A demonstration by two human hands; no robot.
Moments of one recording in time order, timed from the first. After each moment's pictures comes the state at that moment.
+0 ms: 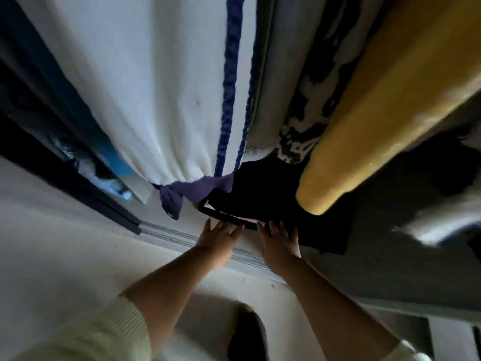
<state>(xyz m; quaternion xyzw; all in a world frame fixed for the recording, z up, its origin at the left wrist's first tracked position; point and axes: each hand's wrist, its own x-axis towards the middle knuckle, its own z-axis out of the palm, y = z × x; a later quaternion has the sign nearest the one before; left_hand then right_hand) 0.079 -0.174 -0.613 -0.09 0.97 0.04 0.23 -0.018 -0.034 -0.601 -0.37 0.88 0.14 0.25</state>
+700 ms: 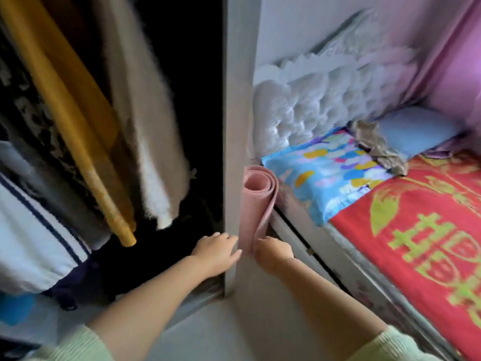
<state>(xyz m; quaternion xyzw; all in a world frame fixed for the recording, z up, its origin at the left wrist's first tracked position) 0.103 0.101 -0.247 0.22 0.97 0.03 0.12 0.109 0.265 -0.262 -0.04 0.98 -0.05 0.17</state>
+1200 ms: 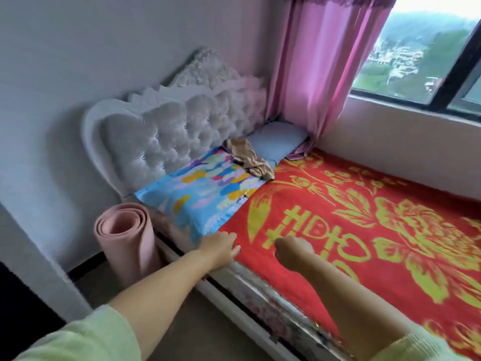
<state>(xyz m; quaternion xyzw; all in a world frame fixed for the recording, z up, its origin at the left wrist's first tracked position) 0.113 0.506 -0.200 0.39 0.91 0.04 0.11 0.217 0.684 -0.191 0.19 0.97 0.00 0.13</state>
